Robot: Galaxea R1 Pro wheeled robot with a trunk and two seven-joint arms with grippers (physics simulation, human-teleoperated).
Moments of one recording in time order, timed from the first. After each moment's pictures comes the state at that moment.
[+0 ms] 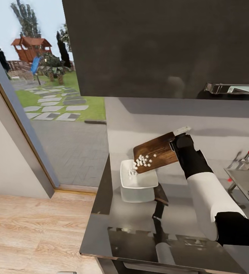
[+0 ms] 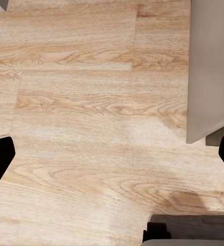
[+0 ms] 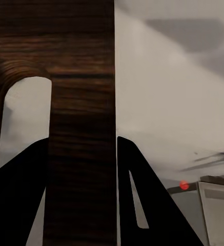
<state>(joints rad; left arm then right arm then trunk) -0.40 0.01 -0.35 0.08 0.25 -0.55 0.19 -1.12 0.02 0.01 -0.92 0.60 0.93 0.06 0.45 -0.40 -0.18</state>
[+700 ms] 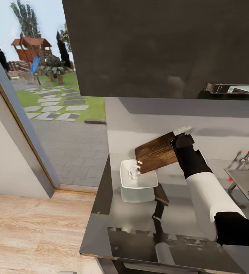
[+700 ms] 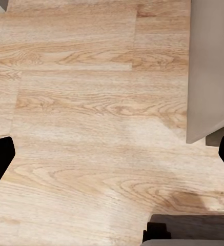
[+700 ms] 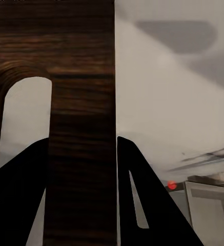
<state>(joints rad) -0.40 0.01 -0.35 0.08 0.25 -0.55 0.19 -1.12 0.03 0.01 -0.92 0.65 0.93 0.06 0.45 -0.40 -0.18</state>
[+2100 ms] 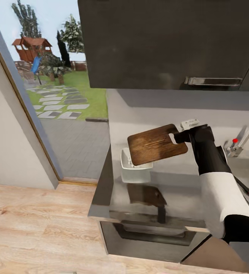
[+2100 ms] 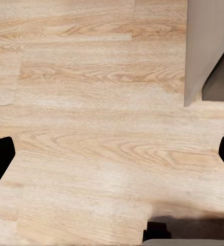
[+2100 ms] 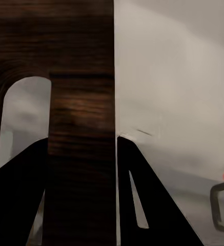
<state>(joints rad) -0.40 0.01 -0.35 0.08 0.25 -0.55 0.19 -1.12 -0.04 -0.09 -1.12 0.62 0.94 0.45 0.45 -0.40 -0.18</state>
